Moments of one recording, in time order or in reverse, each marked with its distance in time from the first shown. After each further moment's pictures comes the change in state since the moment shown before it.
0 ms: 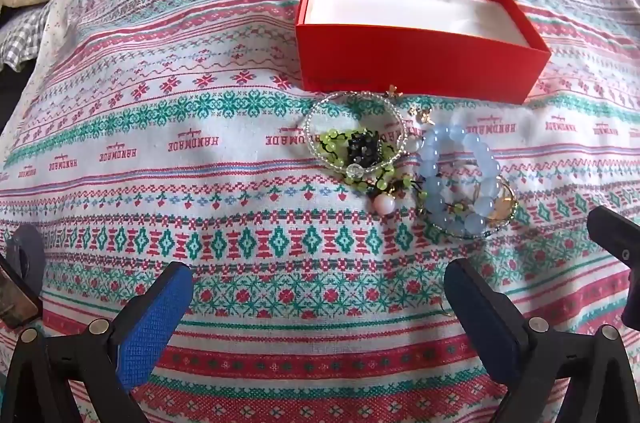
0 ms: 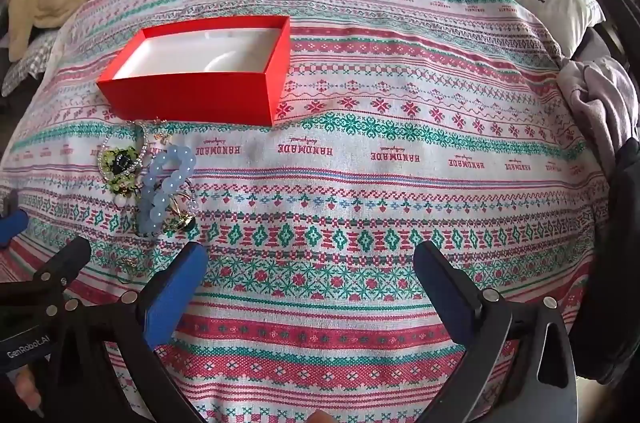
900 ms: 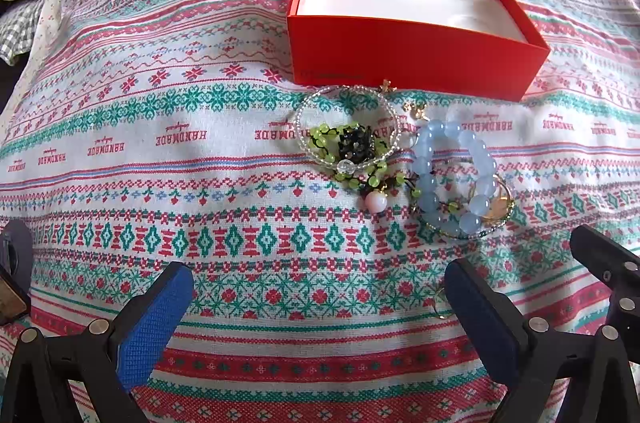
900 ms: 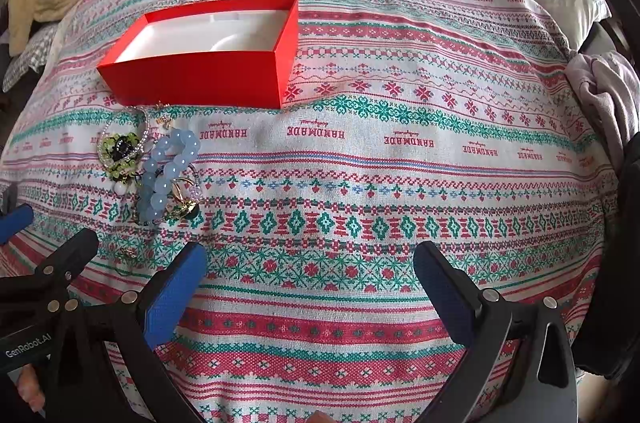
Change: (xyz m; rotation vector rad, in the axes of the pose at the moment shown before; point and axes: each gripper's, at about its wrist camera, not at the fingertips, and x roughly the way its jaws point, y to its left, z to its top) left arm 0.007 0.000 0.000 -0.011 0.020 -0.017; right arm 0.011 0.005 -0.003 -0.009 0.059 0.005
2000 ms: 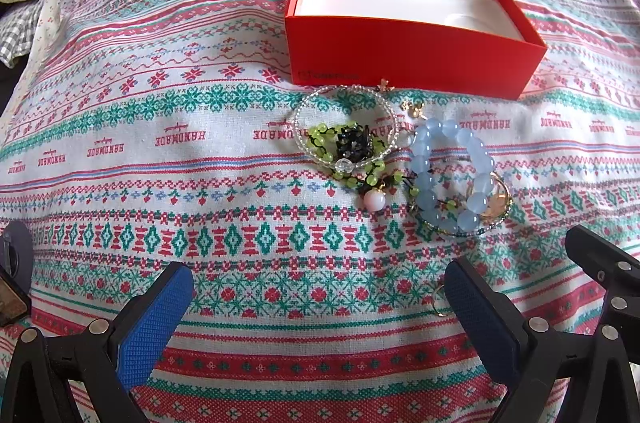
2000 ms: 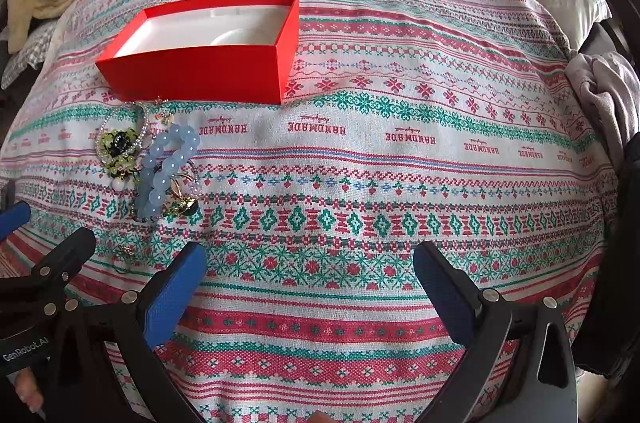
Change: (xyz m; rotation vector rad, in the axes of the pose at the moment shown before) left arm 0.001 0.000 0.000 0.001 0.000 0.002; right arm 0.003 0.002 -0.002 -0.003 0.006 -0.006
